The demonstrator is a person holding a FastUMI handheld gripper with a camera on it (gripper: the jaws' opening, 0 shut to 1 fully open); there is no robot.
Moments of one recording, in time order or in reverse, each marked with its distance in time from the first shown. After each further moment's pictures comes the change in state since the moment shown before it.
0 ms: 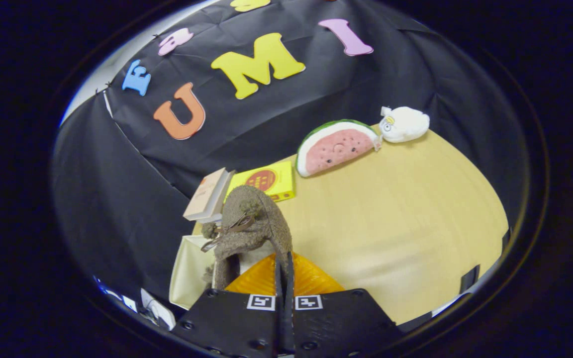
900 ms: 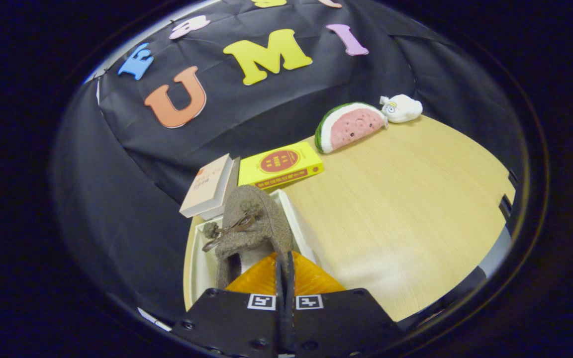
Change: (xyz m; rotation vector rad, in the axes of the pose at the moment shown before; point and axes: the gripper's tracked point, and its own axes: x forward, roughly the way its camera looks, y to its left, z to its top) arm 0.084 0.101 -0.119 0.064 -0.085 -0.236
